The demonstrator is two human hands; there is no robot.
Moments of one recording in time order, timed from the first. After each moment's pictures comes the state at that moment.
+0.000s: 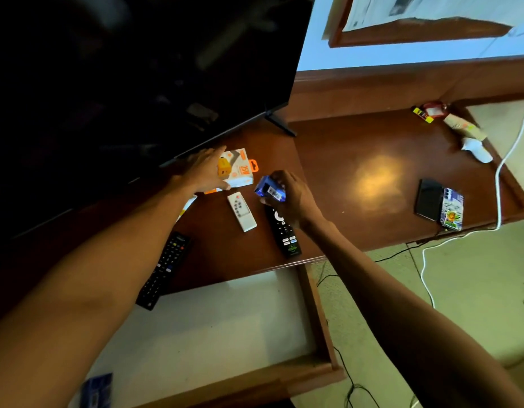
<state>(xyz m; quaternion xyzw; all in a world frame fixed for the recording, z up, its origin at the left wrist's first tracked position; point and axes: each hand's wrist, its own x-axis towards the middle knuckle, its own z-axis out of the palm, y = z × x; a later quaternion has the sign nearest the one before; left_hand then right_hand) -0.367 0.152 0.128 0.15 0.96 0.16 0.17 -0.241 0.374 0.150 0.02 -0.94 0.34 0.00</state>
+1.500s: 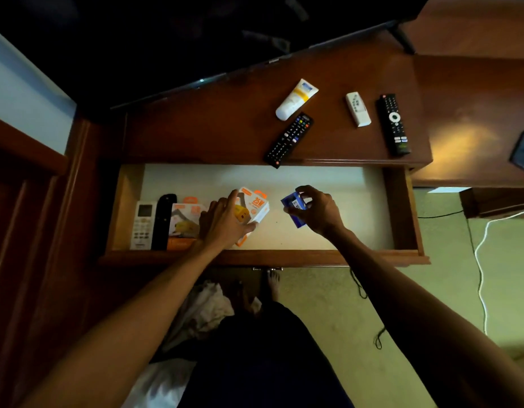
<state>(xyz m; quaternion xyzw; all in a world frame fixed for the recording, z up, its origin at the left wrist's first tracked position) 0.053 -0.112 0.068 -0.05 0.96 0.20 0.18 0.025 0.129 0.080 -0.04 -0.93 0.34 -0.15</state>
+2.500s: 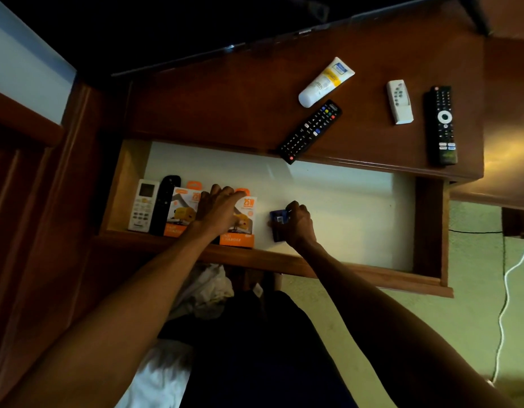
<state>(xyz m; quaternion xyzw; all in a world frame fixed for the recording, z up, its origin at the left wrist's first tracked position) 0.021 -0.130 0.027 0.03 0.97 0.08 0.24 0.025 0.082 -0.006 -0.09 -0.89 0.35 -0.28</state>
